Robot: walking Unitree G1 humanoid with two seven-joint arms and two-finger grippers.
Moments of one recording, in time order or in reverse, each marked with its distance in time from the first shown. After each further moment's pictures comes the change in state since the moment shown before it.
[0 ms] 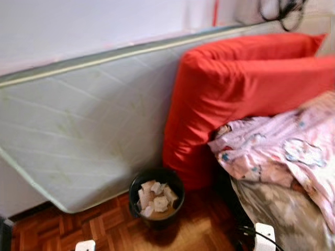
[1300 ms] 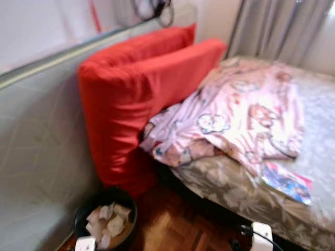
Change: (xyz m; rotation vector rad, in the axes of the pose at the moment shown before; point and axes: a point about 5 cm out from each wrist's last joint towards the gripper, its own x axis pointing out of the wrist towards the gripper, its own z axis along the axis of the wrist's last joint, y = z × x) left arm 0.001 0.000 0.004 0.033 -0.005 -0.006; right arm 0.001 0.005 0.002 0.004 -0.010 0.017
